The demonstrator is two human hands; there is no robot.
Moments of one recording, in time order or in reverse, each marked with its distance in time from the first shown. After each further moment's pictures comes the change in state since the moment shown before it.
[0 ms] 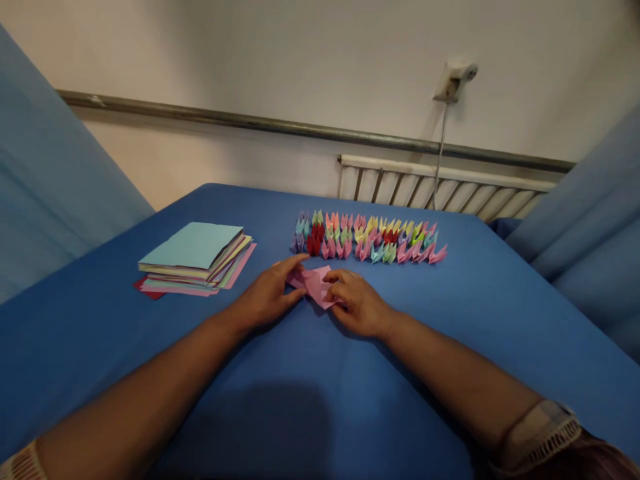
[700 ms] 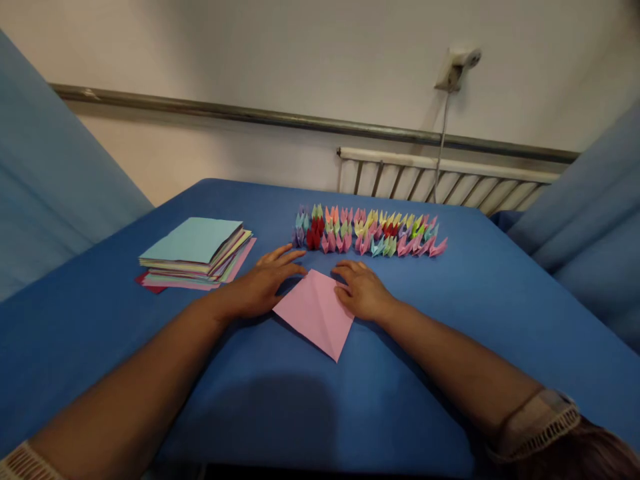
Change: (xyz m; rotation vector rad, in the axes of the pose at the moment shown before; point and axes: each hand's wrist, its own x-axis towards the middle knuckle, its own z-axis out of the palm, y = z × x) left_hand -0.001 -0.022 -0.018 0.244 -0.230 0.227; right_hand 0.001 0.015 0.005 -0.215 -0.073 0.306
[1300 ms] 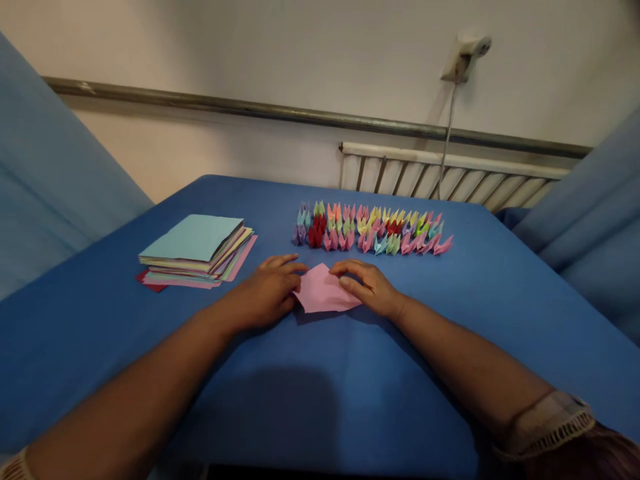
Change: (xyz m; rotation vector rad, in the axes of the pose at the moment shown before) left_hand -0.002 0.027 -0.004 0.160 -0.026 0.018; right_hand 0.000 0.004 -0.014 0.516 0.108 -0.243
